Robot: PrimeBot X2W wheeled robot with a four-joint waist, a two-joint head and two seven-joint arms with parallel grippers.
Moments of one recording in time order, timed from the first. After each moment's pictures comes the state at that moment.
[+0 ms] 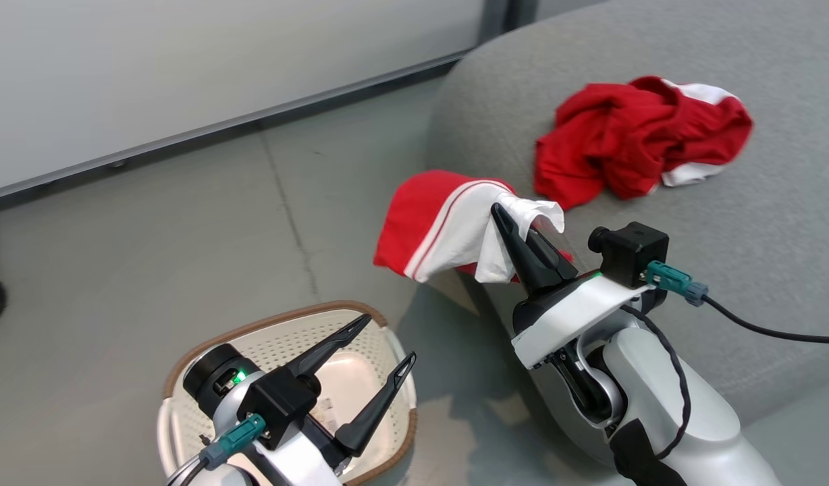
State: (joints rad) left arm -0.23 0.40 -0.69 -0.02 -0.39 -0.06 -0.11; right arm -0.58 -0.05 0.56 0.53 0.59 0.13 -0.26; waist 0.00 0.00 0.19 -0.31
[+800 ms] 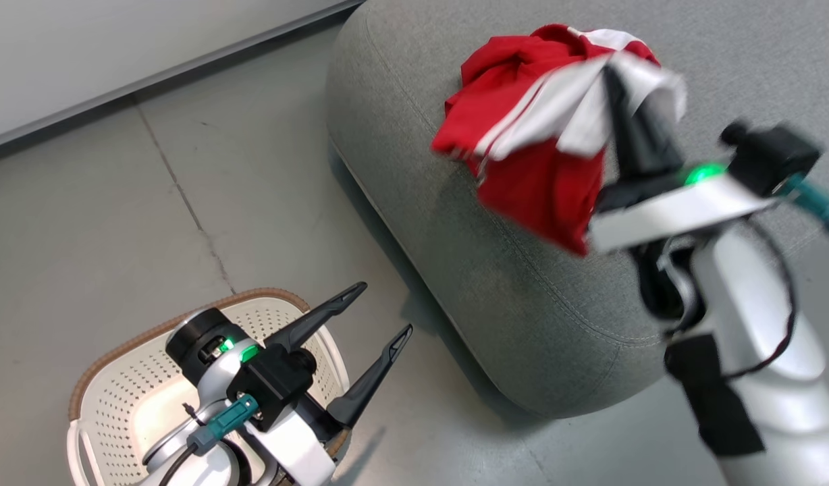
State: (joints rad) left arm -0.29 0.45 -0.69 -0.10 -0.36 -0.05 -0.07; right arm -0.65 -0.05 0.28 0.40 0.49 0.13 -0.26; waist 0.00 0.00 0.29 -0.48
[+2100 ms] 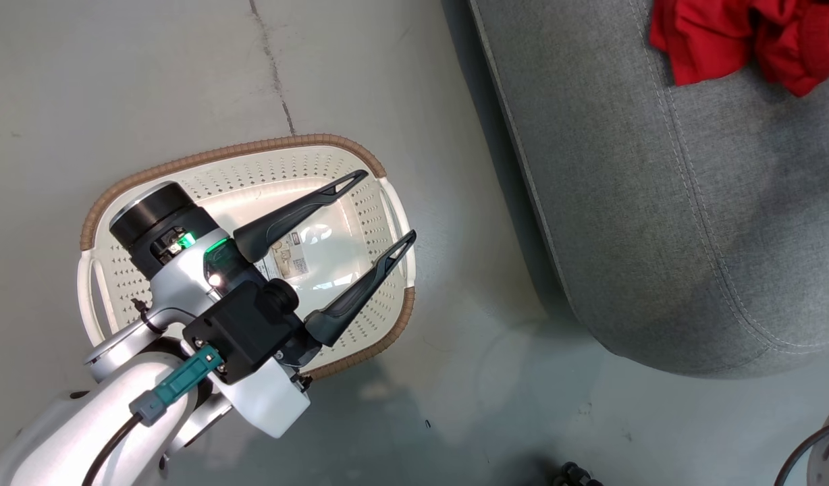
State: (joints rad) left arm -0.54 0.57 -0.69 -0.24 -0.28 -0.11 -0.07; right arm -0.98 -0.12 -0.46 0.79 0.24 0.13 -0.26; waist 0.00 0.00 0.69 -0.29
